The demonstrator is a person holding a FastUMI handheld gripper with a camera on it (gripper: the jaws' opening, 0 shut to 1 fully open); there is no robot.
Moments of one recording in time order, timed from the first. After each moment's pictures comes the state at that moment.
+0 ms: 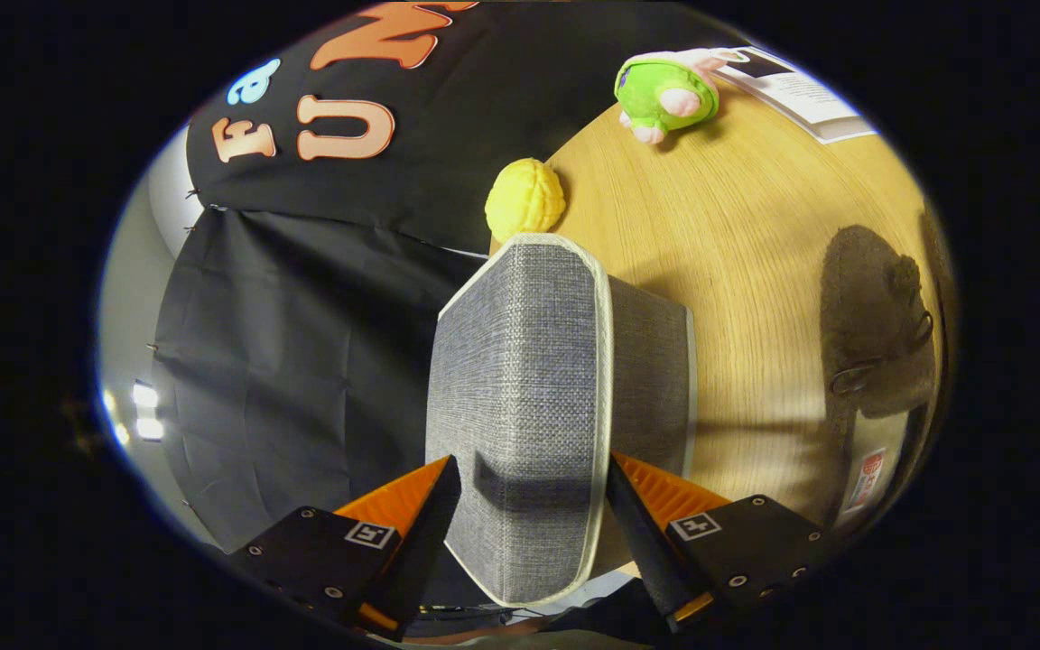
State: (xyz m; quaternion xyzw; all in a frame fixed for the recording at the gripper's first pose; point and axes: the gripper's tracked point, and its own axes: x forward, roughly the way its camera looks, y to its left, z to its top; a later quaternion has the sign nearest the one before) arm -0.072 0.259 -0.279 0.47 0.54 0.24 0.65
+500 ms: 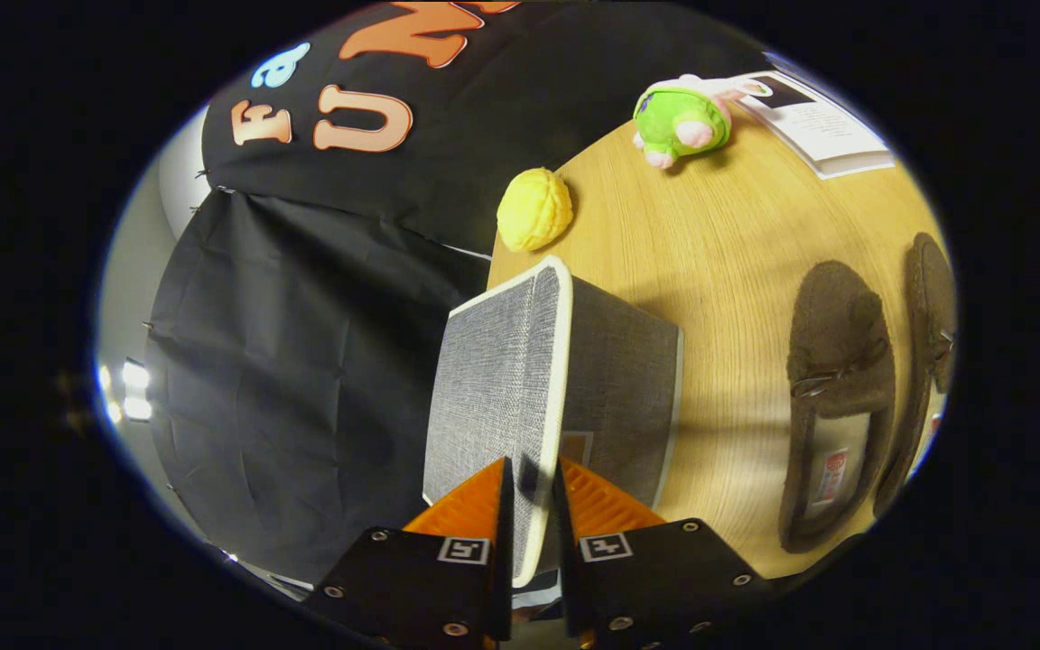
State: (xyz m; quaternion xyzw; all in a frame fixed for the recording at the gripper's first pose) arm -0.072 0.237 -0.257 0.43 0.54 0.25 0.68
